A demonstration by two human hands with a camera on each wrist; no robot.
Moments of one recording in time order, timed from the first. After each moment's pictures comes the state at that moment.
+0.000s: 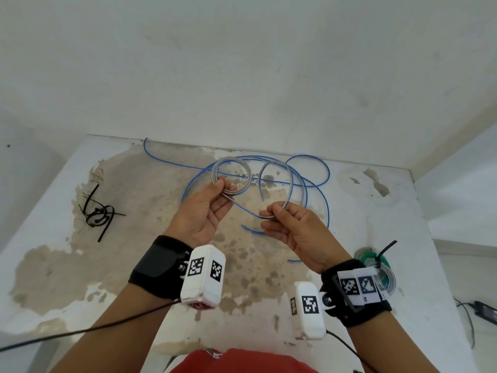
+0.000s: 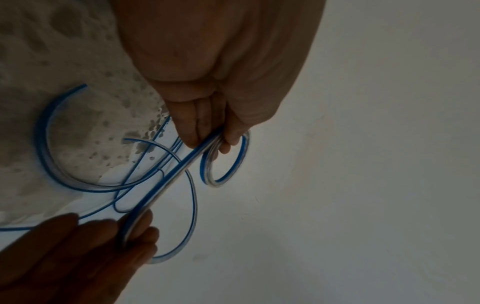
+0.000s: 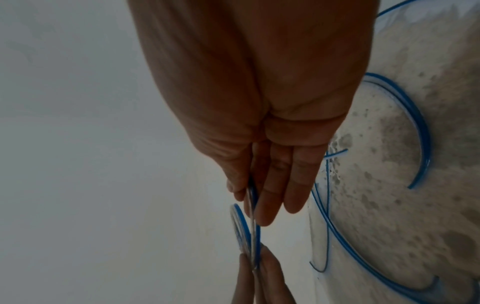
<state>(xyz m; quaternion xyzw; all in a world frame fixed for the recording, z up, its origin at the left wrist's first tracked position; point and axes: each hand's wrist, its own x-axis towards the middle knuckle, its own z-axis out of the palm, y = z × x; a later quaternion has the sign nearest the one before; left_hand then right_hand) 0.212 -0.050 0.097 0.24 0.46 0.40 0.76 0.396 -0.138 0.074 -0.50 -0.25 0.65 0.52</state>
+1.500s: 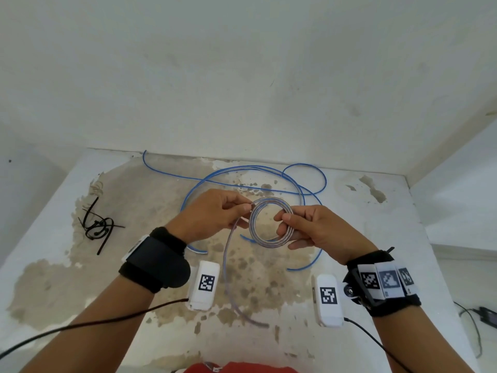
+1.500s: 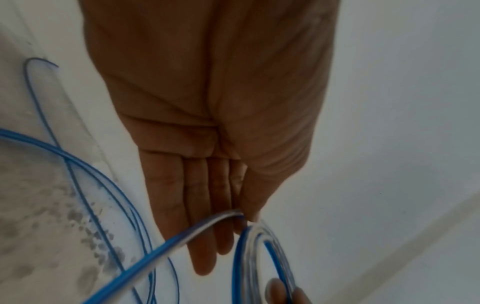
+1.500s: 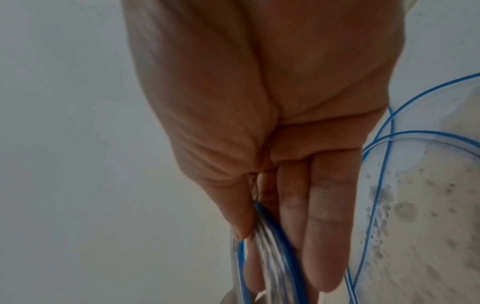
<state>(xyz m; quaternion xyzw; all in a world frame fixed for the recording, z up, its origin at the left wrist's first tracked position) 0.214 -0.038 0.118 0.68 0.43 0.14 0.58 0.440 -0.136 0.110 -0.57 -0.42 0.61 0.36</state>
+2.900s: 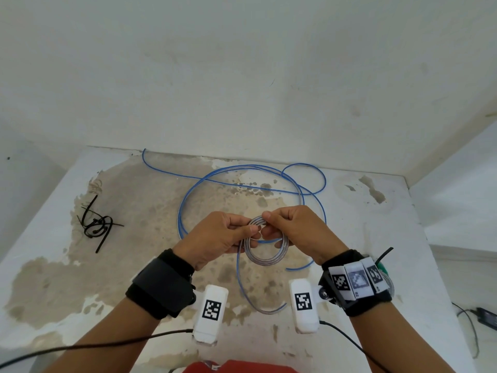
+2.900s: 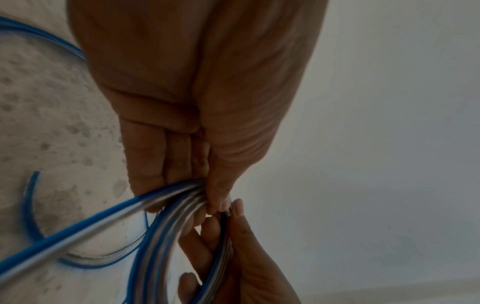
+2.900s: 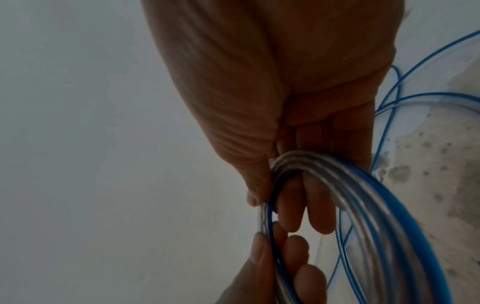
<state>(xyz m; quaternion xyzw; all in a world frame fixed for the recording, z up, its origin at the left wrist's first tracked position) 0.217 -0.073 0.101 0.52 0.45 0.14 0.71 0.409 -0.124 0.096 -0.64 -0.44 0.53 0.35</state>
